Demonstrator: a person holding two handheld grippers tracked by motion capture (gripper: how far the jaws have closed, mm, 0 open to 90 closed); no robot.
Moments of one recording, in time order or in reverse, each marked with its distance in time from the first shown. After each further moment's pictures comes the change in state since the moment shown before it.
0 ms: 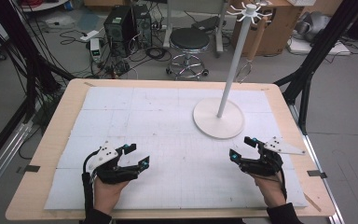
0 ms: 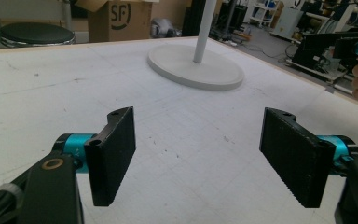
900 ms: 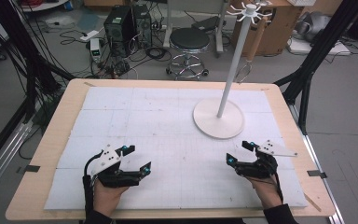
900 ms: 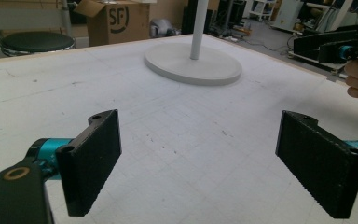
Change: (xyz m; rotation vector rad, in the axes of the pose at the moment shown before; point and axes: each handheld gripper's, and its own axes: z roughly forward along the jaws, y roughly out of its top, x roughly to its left) left arm -0.008 -0.004 -0.002 -0.001 0.003 0.053; right arm 0.001 -0.015 0.010 0.053 -0.026 0.006
